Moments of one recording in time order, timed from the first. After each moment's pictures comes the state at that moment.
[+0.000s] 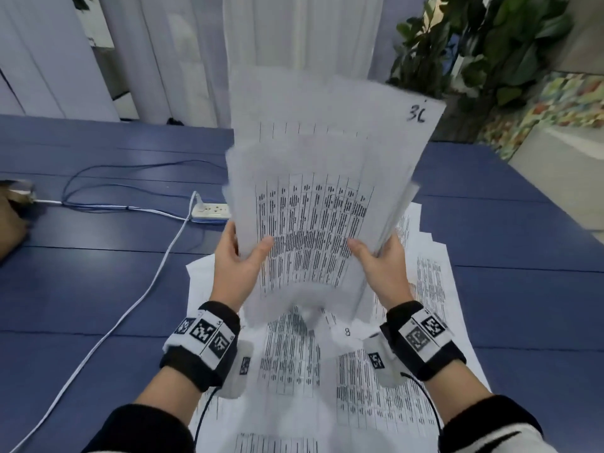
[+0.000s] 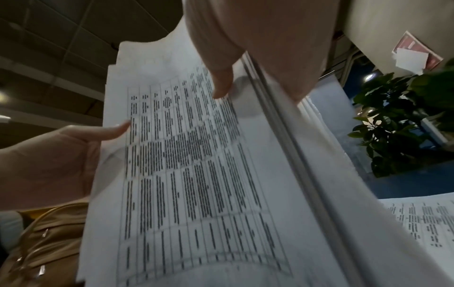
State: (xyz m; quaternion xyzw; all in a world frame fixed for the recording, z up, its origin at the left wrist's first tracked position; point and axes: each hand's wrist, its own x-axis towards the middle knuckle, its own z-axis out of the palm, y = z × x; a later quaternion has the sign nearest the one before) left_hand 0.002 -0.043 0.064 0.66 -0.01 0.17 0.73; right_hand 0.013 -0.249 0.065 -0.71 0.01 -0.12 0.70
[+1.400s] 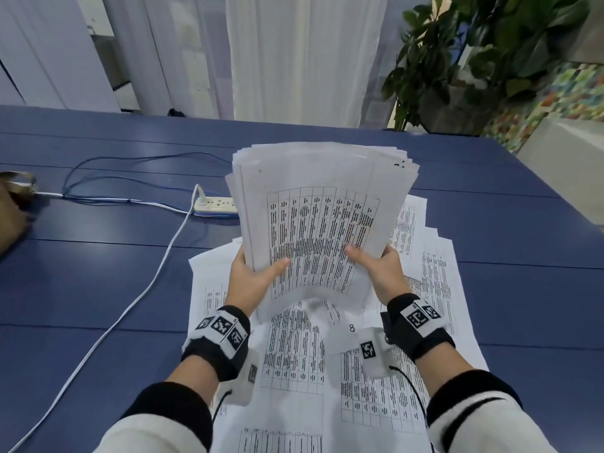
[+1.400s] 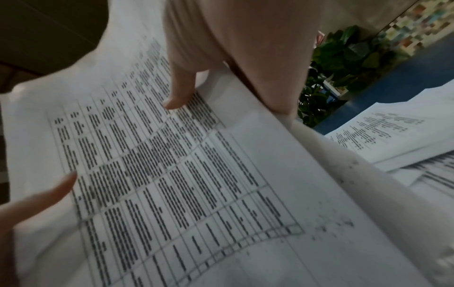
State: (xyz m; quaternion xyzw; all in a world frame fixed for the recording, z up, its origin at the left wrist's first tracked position) left_hand 0.011 -0.046 0.019 0.70 0.07 0.07 0.71; right_hand 0.036 -0.257 0.028 -0.68 0.08 -0.03 0.73
